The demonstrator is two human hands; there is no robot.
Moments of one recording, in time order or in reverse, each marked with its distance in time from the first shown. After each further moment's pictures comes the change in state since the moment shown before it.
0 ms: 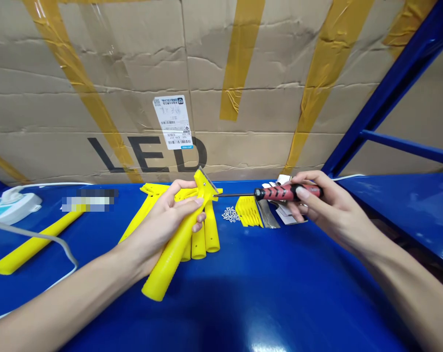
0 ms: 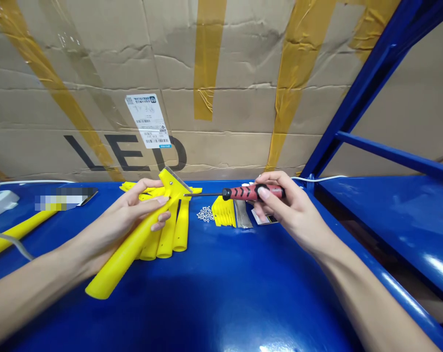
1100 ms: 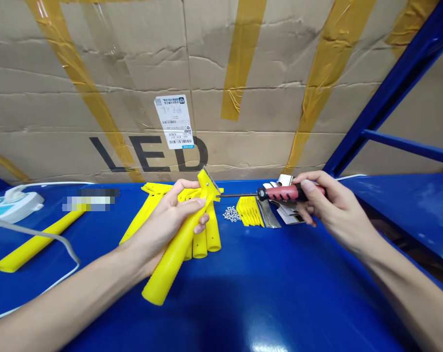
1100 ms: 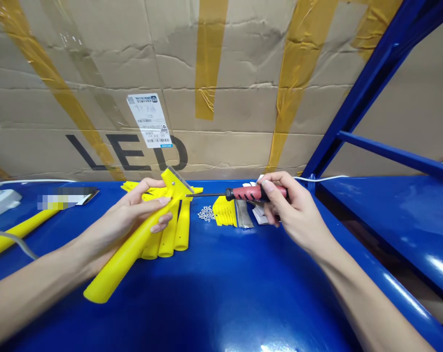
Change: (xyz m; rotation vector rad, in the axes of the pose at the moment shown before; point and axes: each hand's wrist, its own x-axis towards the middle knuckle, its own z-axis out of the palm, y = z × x) left_hand -0.001 0.002 0.000 -0.021 -0.031 0.004; right_hand 0.002 0.003 0.000 -0.055 0.080 -0.051
